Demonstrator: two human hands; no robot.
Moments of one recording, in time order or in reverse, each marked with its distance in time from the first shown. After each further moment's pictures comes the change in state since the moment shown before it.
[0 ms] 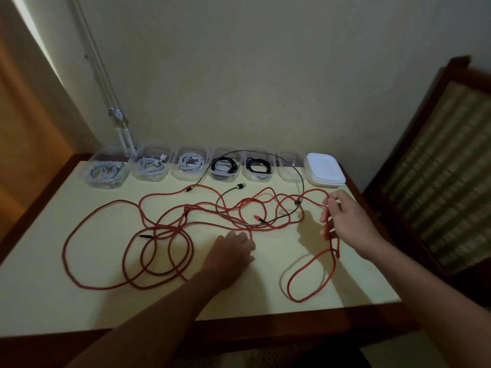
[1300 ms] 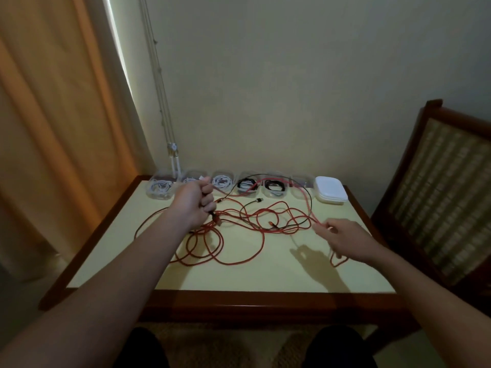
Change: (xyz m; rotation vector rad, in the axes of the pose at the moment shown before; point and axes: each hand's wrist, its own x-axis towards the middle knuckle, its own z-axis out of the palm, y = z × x) left_hand -0.078 0.001 -0.236 -1.897 0.484 -0.806; right_hand -0.103 -0.039 -0.035 -0.431 -0.228 -0.183
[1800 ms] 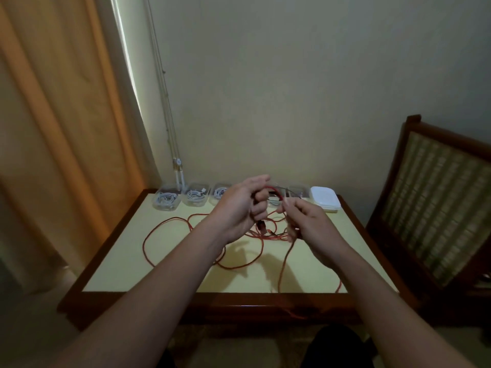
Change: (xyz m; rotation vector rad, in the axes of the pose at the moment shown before) left_hand -0.114 -0.008 0.078 0.111 -0.465 0.029; right_hand -0.059 -0.110 0.005 0.836 0.069 -0.294
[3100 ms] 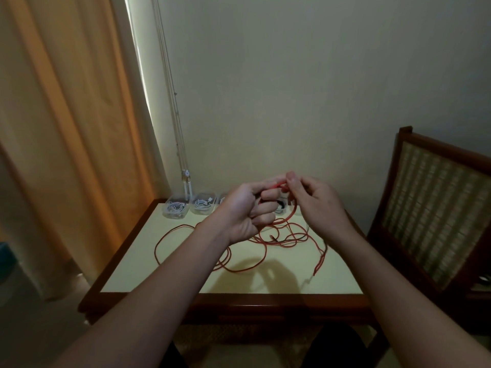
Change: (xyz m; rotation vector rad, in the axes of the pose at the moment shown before) left_hand -0.051 0.028 0.029 -0.095 -0.257 -0.117; right_hand -0.027 -0.086 0.002 -0.422 0.233 -0.284
